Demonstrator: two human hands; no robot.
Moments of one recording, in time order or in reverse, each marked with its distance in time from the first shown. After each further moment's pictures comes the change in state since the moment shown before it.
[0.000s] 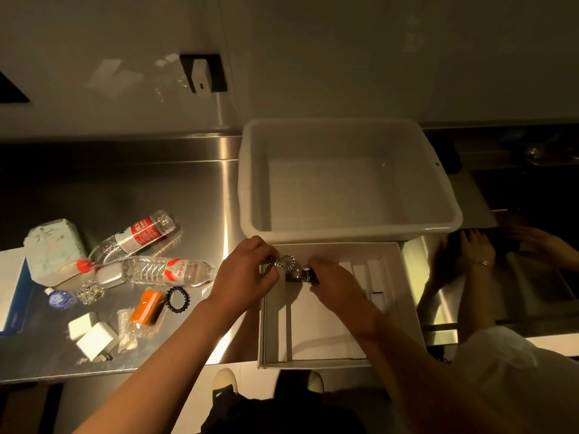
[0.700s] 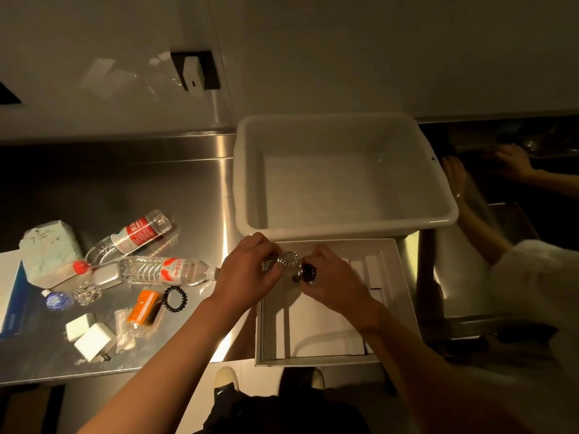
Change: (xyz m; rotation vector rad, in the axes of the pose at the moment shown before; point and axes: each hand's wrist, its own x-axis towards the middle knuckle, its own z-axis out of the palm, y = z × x) left_hand 0.003 0.011 0.006 0.005 0.017 -0.004; right_hand -0.014 0.000 -0.016 0.145 0.196 -0.181
